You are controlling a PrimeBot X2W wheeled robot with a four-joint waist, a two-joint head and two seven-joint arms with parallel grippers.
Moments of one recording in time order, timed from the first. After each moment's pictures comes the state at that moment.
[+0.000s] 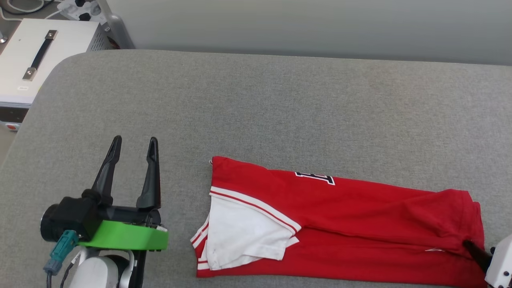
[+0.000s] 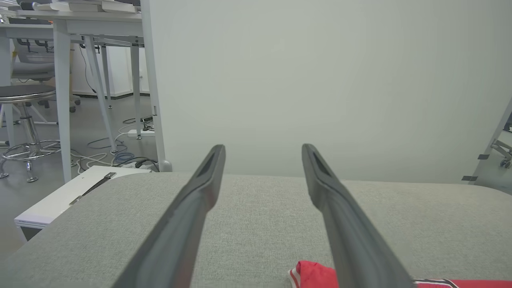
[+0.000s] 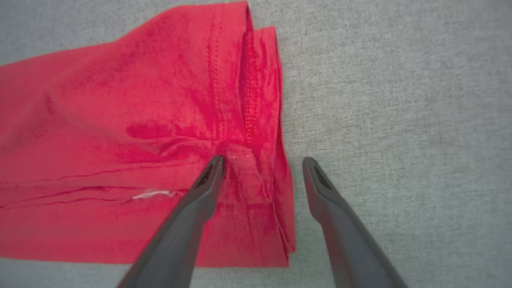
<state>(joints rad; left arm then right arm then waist) -0.06 0.21 -0.09 -0.11 -0.31 -0.06 -0.26 0.02 -0.32 -0.25 0.11 0.49 0.13 0.72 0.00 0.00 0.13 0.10</state>
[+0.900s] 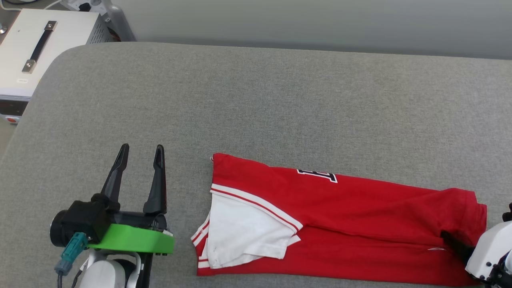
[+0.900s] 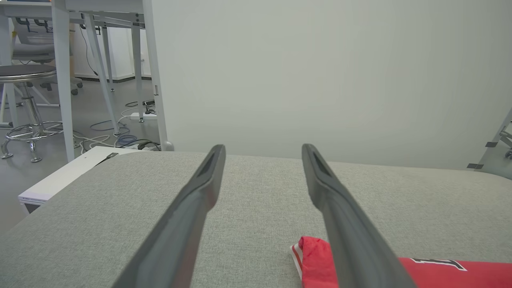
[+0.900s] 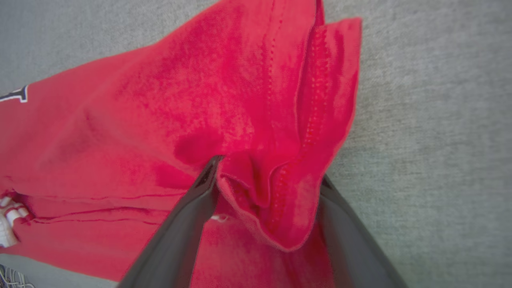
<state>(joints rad) -0.05 0.12 -0.02 -0.06 -0.24 -0.13 -0.26 -0.05 -0.31 -0.12 0.27 0.66 0.13 0.66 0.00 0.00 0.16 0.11</state>
